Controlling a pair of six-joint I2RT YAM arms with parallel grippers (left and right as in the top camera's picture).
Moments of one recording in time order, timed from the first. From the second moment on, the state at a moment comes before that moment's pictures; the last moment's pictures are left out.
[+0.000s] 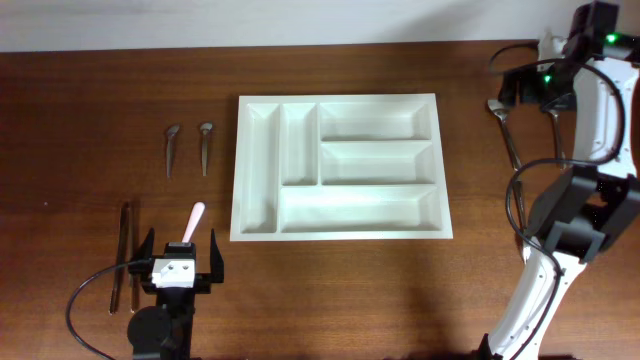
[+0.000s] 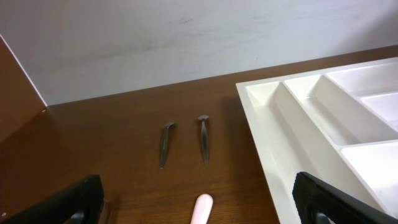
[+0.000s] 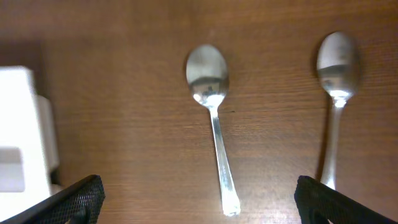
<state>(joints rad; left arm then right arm) 0.03 0.01 0.04 -0.15 -0.01 0.18 -0.31 2.38 2.35 -1.24 -0.15 -0.25</state>
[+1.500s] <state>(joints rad) 0.03 0.01 0.04 -0.15 -0.01 0.18 -0.31 2.58 2.35 -1.26 -0.05 -0.45</state>
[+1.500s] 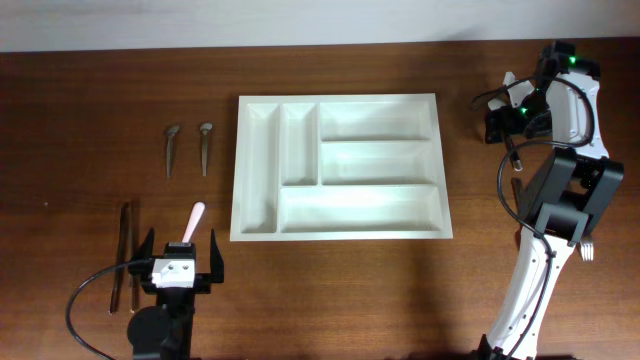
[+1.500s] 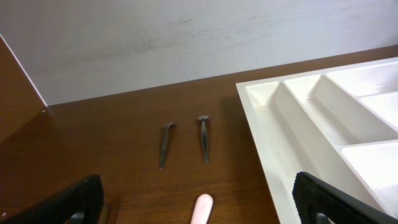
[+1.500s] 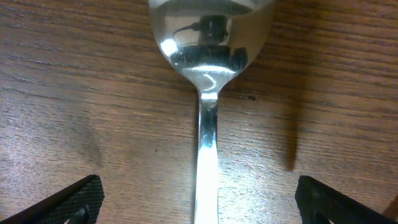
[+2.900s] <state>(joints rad) 0.03 0.01 0.04 -0.15 -0.01 0.18 -0.33 2.61 2.37 -1.31 -0.06 -0.46</state>
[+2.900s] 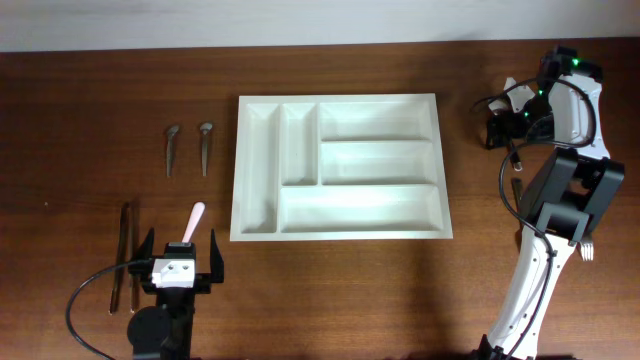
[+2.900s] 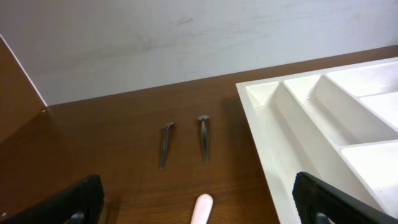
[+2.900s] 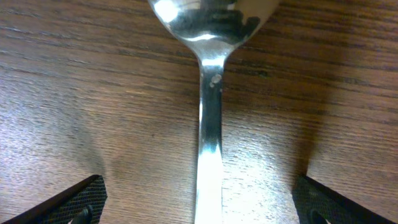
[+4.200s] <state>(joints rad) 0.03 0.01 0.04 -0.15 -0.01 0.18 -0.30 2.62 2.39 -1.25 -0.05 -0.49</state>
